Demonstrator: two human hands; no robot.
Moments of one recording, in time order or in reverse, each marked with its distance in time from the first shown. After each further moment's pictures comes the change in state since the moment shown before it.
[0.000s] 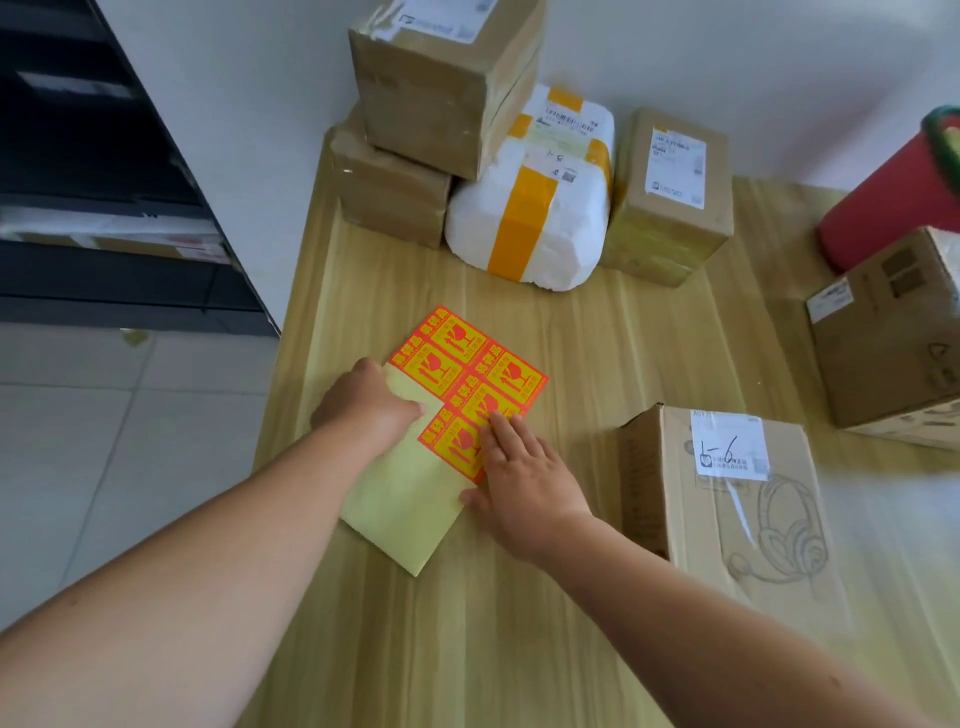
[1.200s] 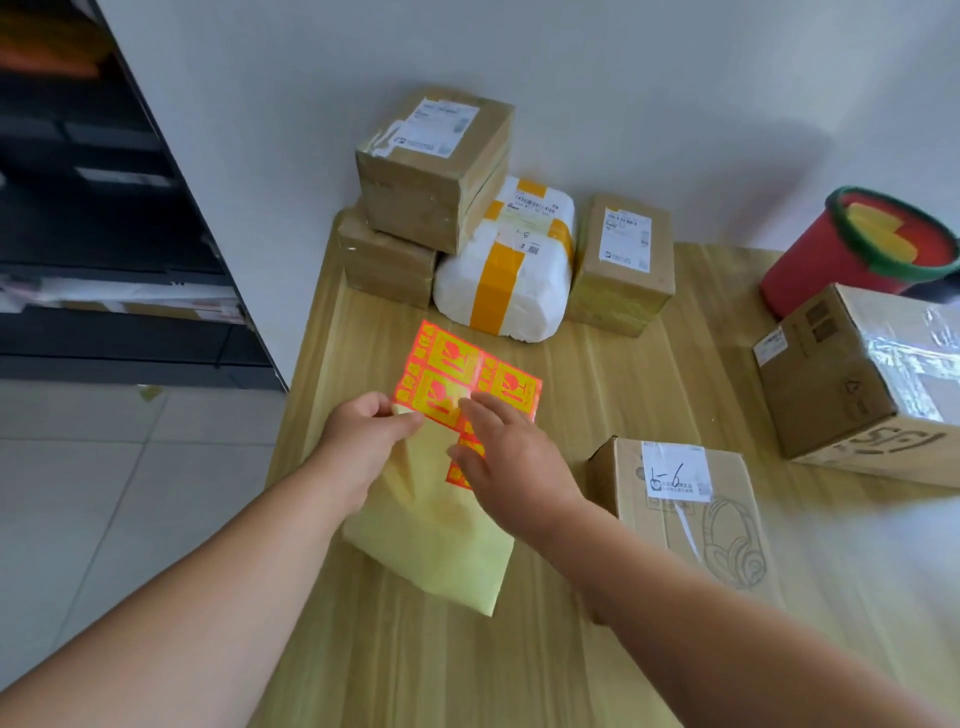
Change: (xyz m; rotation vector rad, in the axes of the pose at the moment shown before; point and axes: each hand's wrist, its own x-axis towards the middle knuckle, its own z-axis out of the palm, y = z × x) left_hand -0.072 0.018 -0.039 -0.862 -0.127 0.096; right_hand -0.041 -0.009 -0.081 0.309 0.421 -0.133
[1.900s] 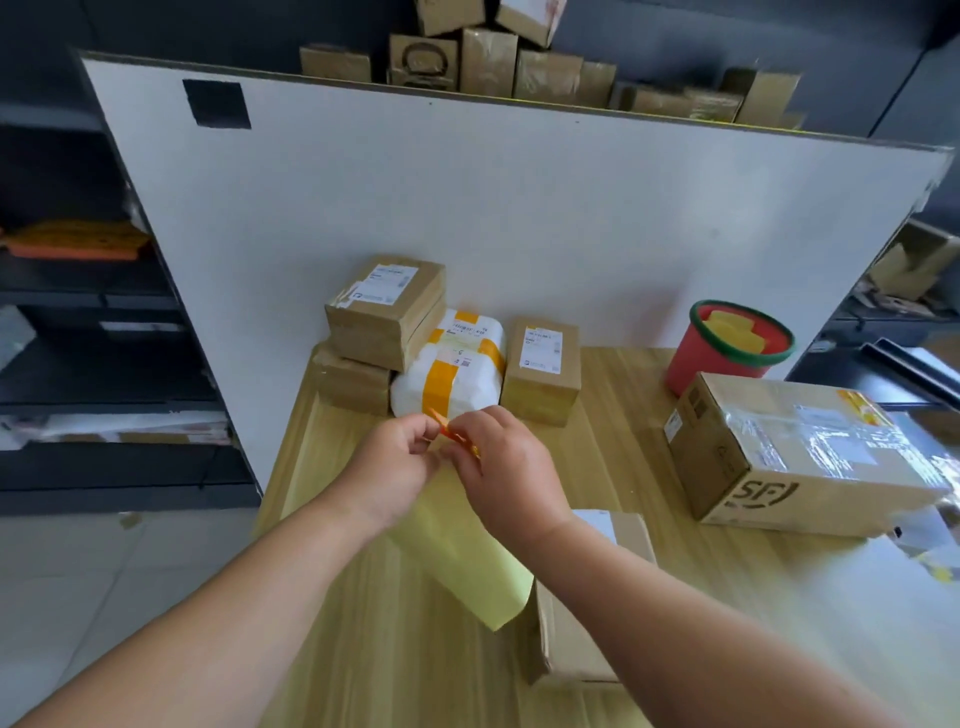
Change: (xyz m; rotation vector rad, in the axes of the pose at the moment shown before) left_hand -0.106 0.098 0.056 0.179 -0.263 0.505; right_hand -0.046 -0.010 -0.110 0.108 0.531 -0.131
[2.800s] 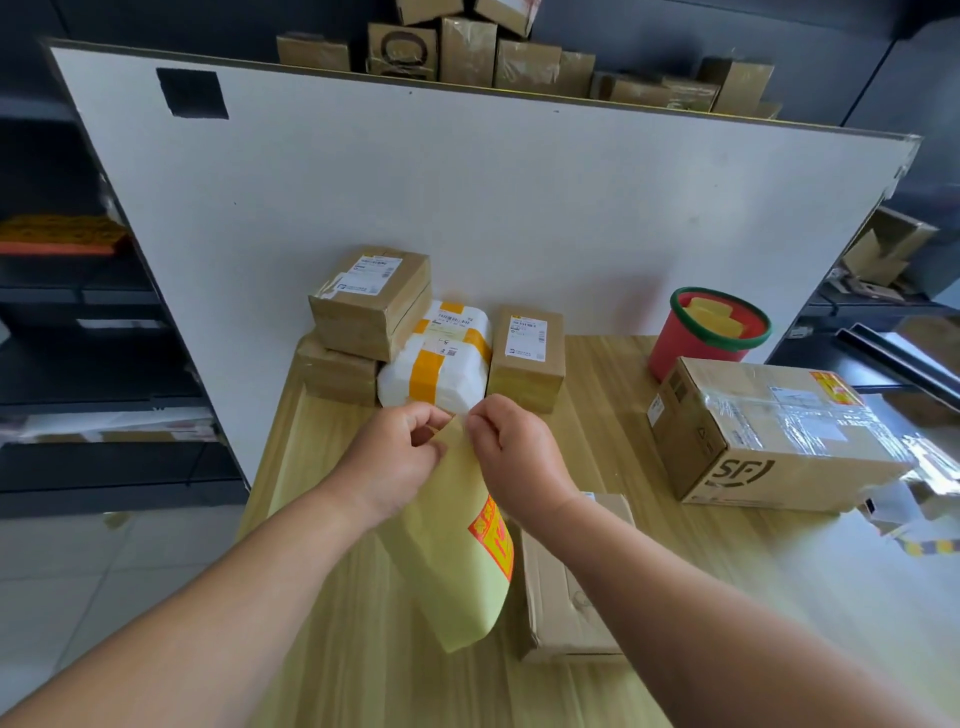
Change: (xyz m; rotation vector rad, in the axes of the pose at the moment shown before) left_hand -0.007 0.007 0.007 0.181 0.007 0.055; right_hand -0.007 0.005 -0.021 0.221 -0.086 0.312
